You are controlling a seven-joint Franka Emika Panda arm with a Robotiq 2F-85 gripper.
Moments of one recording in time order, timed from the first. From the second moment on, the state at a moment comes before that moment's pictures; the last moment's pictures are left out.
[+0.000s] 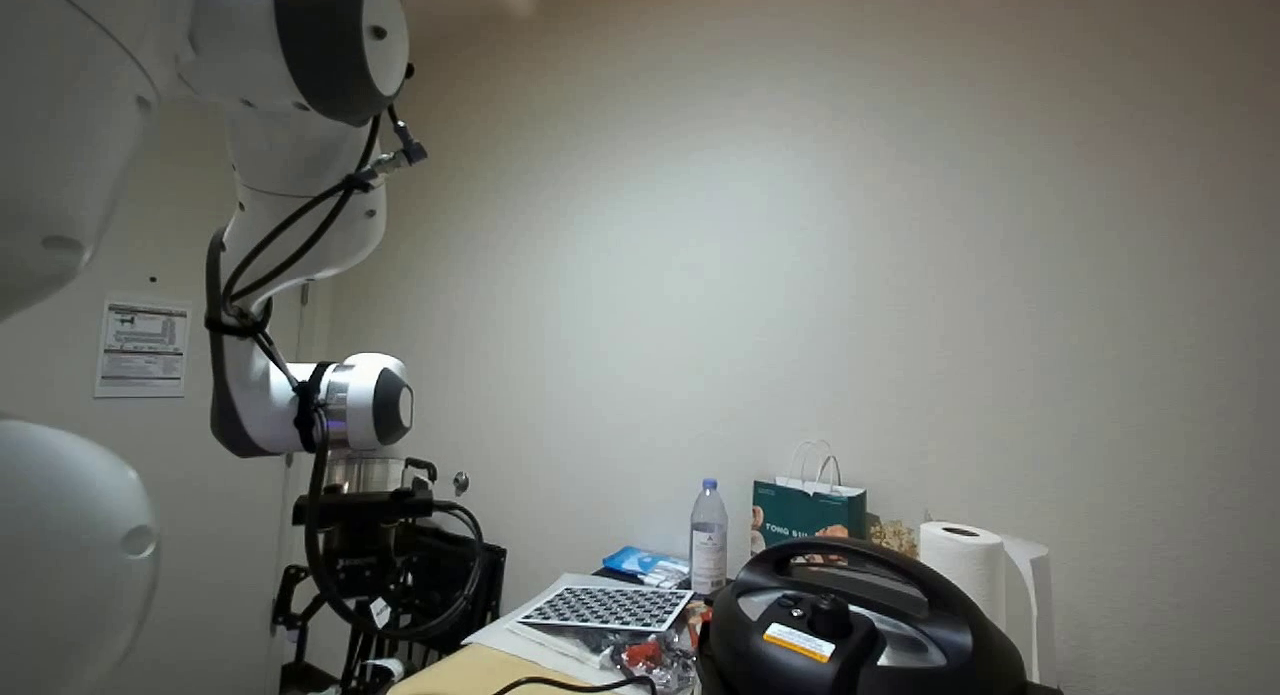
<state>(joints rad) 0.30 0.28 0.24 -2.22 -0.19 2.24 -0.14</state>
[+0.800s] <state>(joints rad) 0.39 0.44 0.25 -2.06 -0.30 2.26 -0.09</state>
